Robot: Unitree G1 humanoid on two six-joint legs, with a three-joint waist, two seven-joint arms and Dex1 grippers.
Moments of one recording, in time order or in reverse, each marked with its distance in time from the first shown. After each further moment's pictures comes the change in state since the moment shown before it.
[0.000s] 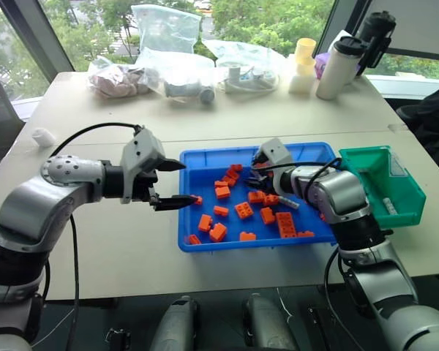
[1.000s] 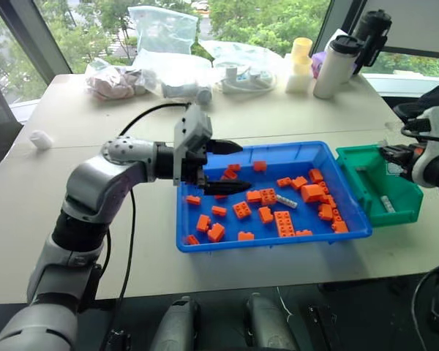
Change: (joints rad) left arm -0.249 -0.329 -0.167 0.181 0.027 -0.119 -0.040; right arm 0.234 -0.426 -0.677 -0.184 0.102 0.132 -0.014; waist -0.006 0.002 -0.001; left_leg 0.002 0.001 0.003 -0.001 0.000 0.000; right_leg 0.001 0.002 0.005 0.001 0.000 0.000
